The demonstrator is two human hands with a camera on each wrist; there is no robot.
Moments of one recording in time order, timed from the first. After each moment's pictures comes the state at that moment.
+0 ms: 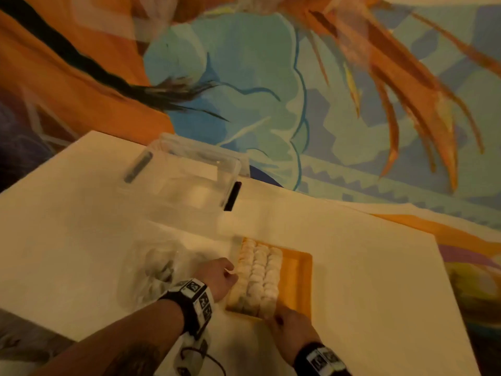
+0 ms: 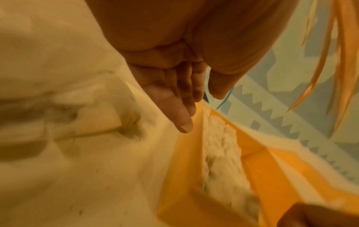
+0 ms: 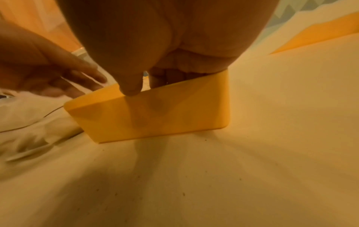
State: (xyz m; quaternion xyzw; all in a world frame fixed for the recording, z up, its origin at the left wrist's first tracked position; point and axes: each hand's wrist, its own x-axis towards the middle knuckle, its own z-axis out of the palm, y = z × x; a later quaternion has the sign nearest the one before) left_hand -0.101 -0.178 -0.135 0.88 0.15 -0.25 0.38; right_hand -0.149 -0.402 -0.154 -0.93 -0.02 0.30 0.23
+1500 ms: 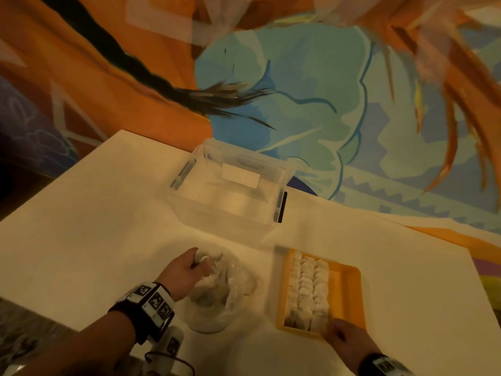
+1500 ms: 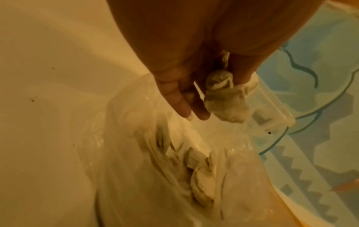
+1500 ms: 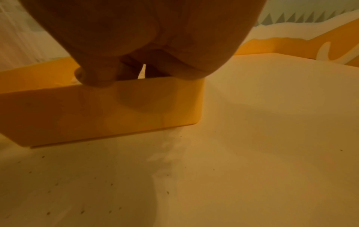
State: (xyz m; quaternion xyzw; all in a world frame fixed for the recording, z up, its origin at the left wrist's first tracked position) left_hand -0.115 0.022 -0.152 0.83 0.13 -0.13 0.53; right_hand -0.138 -0.383 -0.147 -0.93 0.03 0.33 0.17
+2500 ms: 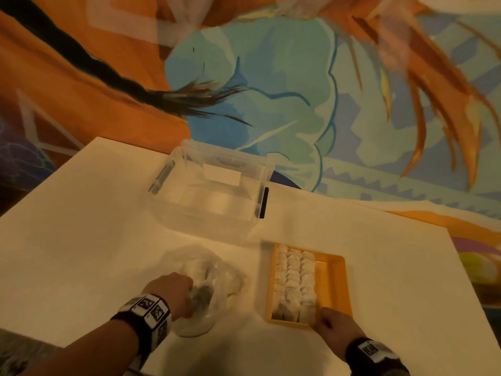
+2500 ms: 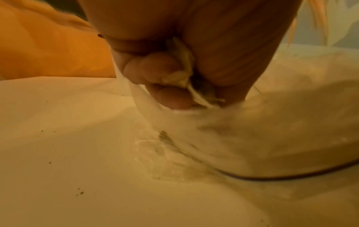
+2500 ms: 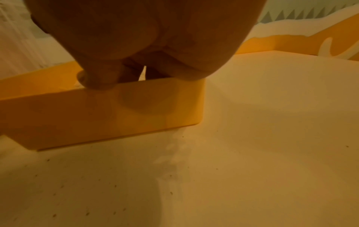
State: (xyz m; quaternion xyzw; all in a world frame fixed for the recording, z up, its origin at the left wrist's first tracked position) left_hand -0.120 -0.004 -0.151 0.95 0.03 -0.32 0.04; right_hand -0.140 -0.385 -0.151 -0.92 0.04 0.34 0.19
